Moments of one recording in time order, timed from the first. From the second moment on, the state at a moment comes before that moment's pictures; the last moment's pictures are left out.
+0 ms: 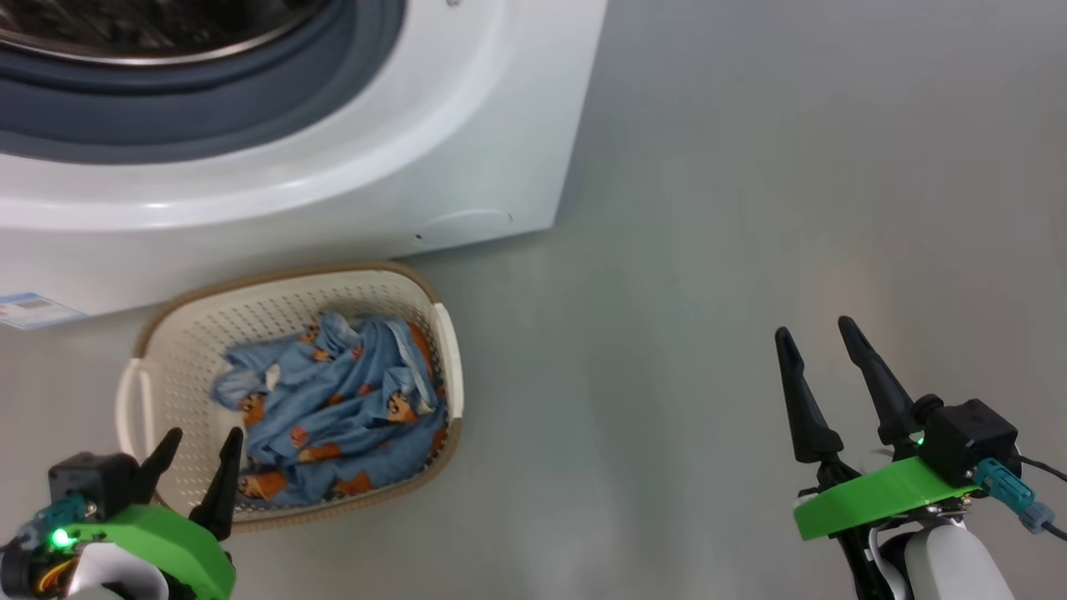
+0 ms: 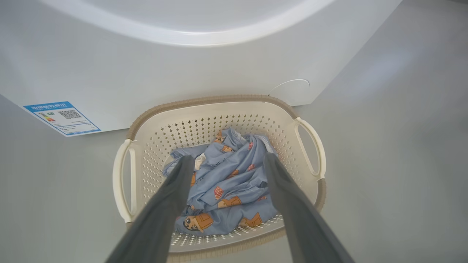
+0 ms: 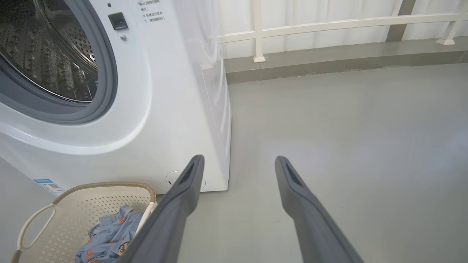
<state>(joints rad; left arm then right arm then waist) -0.24 0.34 -0.24 0.47 -0.52 -0.13 -0.17 -0.16 -0.06 0.00 0.14 0.19 0.13 -0.25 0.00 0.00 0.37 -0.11</state>
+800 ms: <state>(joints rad) -0.60 0.47 -0.49 0.75 -0.62 -0.13 -0.08 -0.28 -0.05 0.07 0.09 0.26 0.13 -0.25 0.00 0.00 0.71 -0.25</state>
